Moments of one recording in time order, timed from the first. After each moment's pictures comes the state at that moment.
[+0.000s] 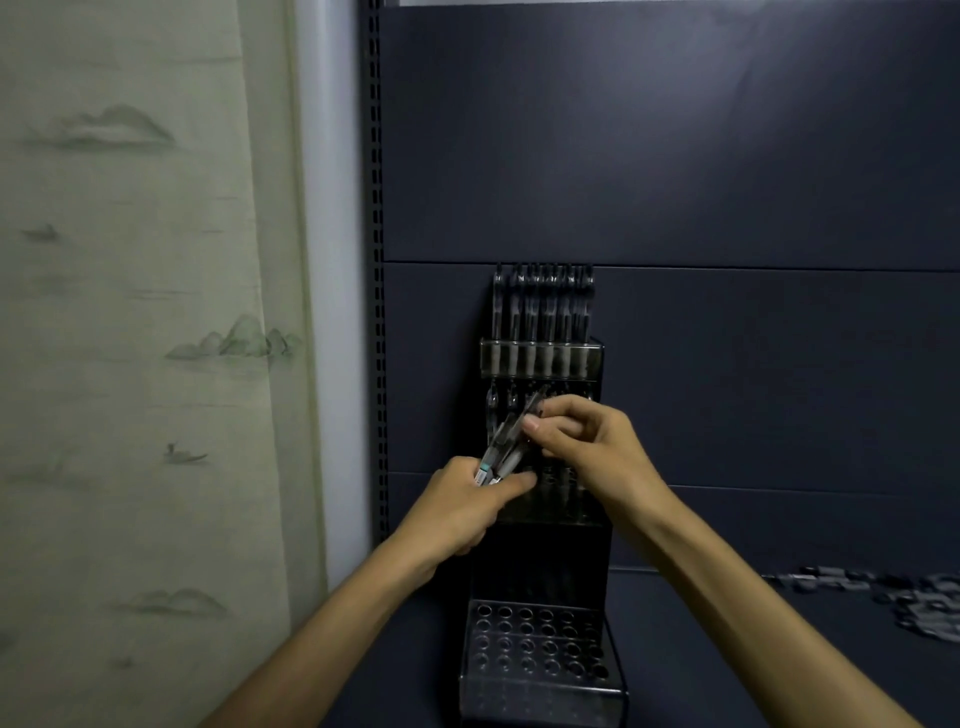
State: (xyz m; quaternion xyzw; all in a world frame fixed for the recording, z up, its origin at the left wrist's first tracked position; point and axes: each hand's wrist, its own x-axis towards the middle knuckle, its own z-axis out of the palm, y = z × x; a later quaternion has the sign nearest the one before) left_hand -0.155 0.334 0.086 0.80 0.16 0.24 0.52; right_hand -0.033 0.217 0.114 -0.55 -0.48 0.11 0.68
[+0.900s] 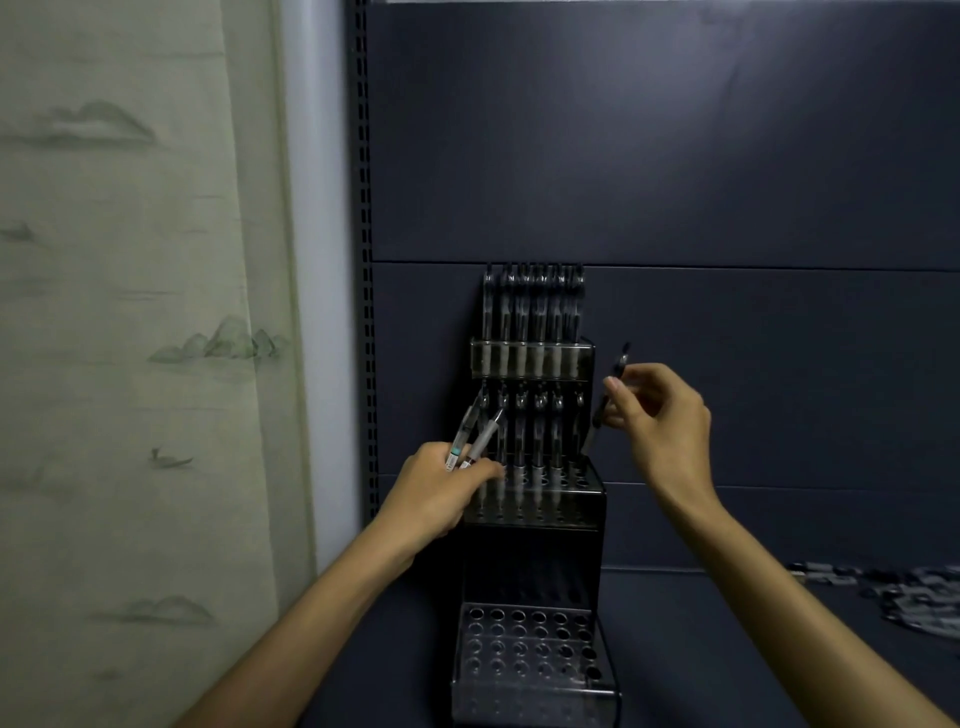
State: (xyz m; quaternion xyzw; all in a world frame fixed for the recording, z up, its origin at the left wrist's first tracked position) left_hand -0.151 0.352 0.090 0.79 0.18 0.30 0.51; right_hand 0.022 0.197 0.117 -0.62 -0.37 -0.21 0.66
